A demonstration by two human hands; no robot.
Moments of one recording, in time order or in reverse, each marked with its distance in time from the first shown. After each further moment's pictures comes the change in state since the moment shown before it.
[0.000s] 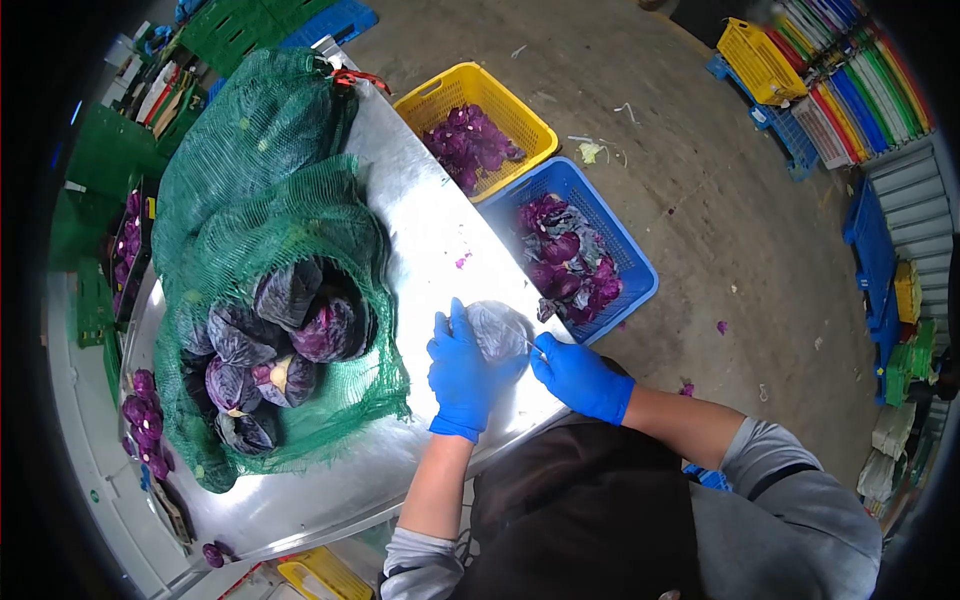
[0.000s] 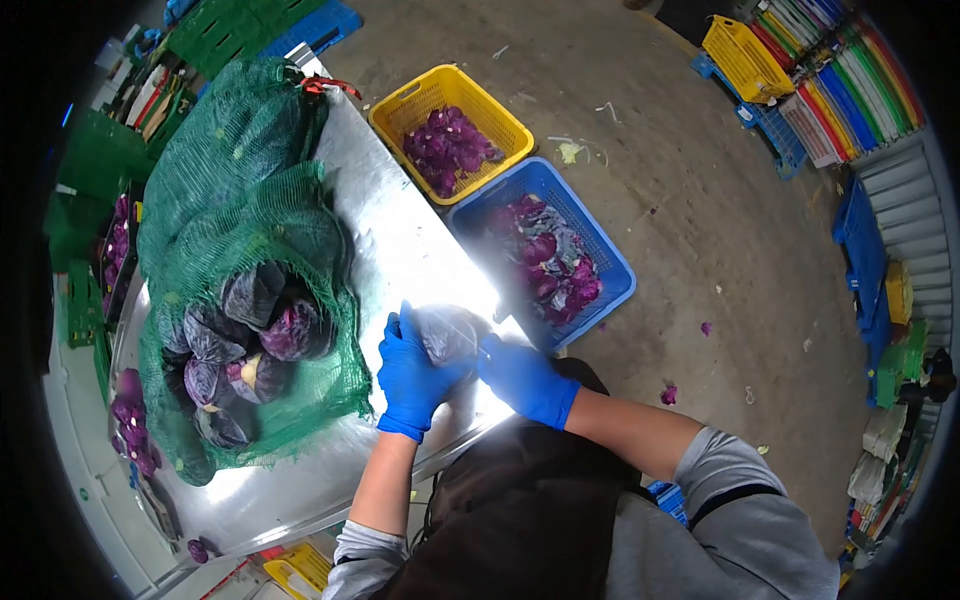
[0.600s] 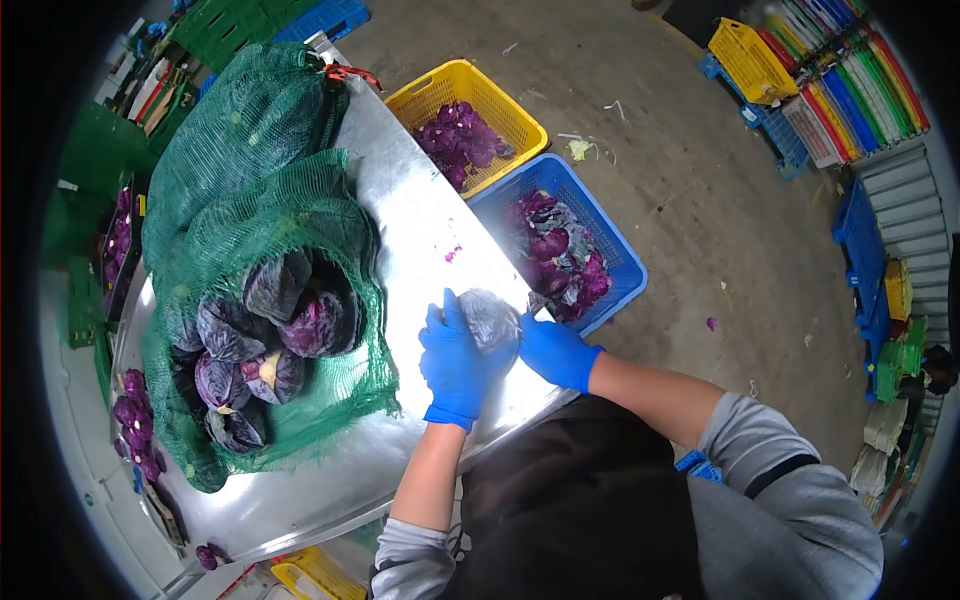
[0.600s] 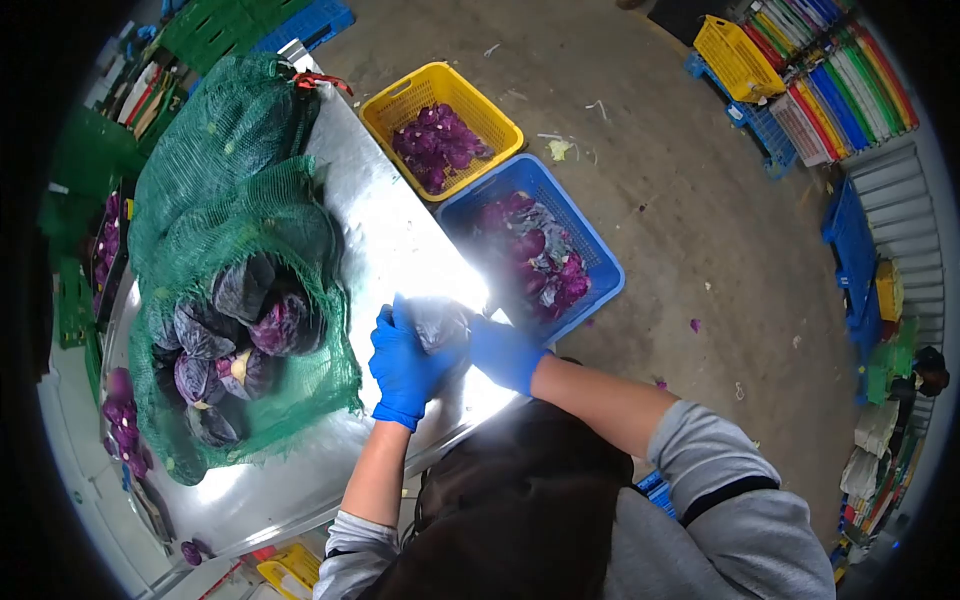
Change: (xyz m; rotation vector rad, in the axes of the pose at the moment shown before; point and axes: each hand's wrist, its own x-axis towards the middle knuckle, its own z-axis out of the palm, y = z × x) left_hand 0.003 0.006 0.000 -0.006 -0.003 -0.017; right_hand 0.028 0.038 0.022 0.046 -0.193 0.053
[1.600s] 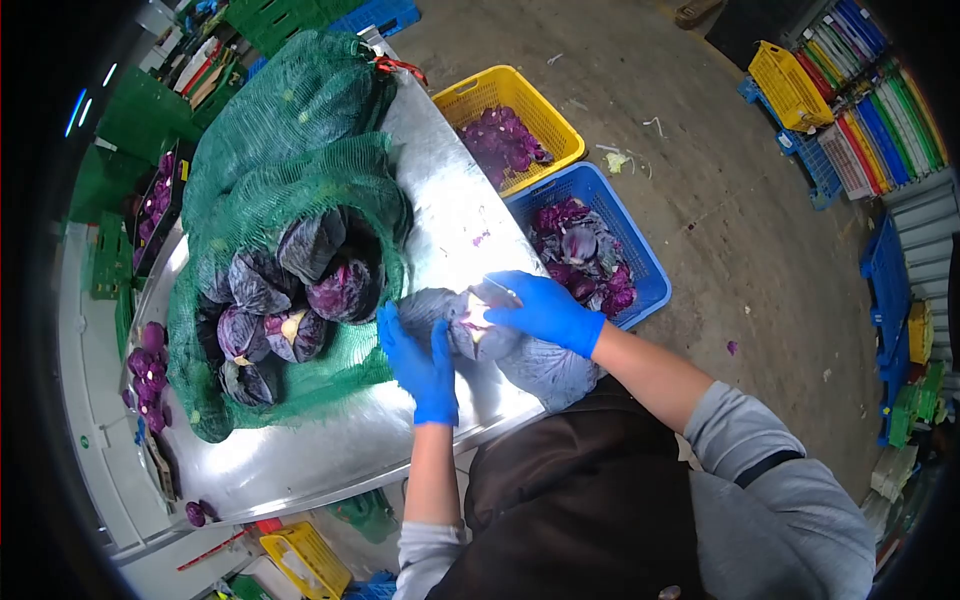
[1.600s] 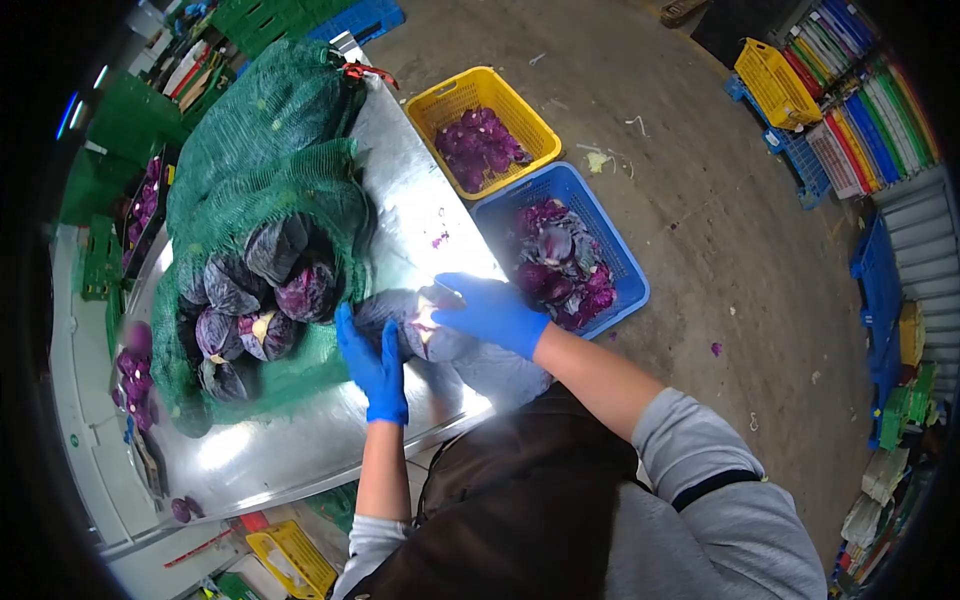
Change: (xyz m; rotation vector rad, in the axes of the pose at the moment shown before) left_hand -0.031 -0.071 0.011 -0.641 0.586 -0.044; right_hand 0.035 -0.042 -0.025 0.320 0.022 -0.156
